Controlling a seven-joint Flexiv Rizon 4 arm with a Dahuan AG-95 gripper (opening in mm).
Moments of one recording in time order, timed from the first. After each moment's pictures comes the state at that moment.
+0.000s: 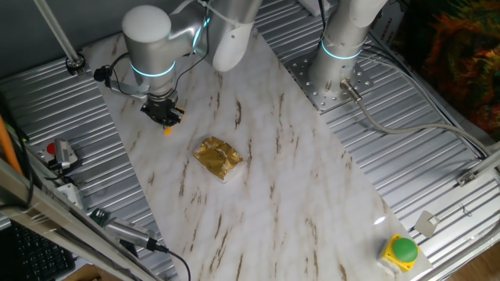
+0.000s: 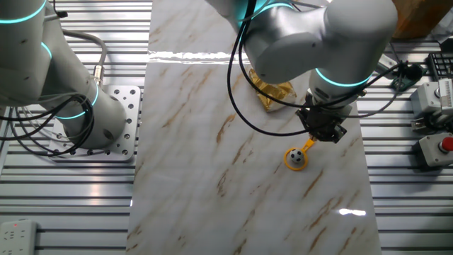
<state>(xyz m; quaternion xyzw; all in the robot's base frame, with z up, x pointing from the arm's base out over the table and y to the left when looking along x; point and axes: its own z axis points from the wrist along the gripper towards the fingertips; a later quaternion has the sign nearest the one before) 0.586 -0.053 0.030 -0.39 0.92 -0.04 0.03</state>
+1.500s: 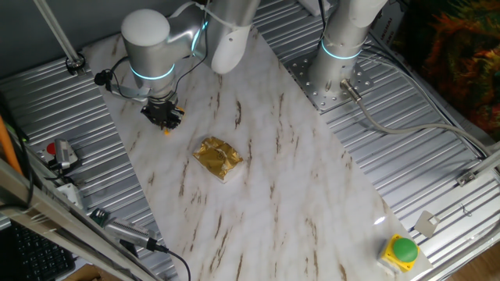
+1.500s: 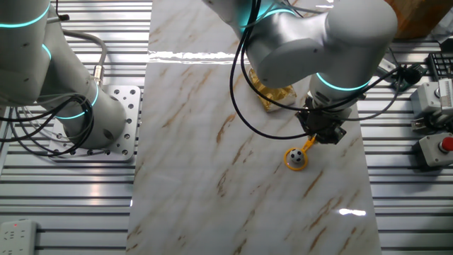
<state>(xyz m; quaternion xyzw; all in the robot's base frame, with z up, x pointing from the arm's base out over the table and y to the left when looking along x) 0.587 -0.054 0.023 -0.40 0.92 -0.04 0.03</state>
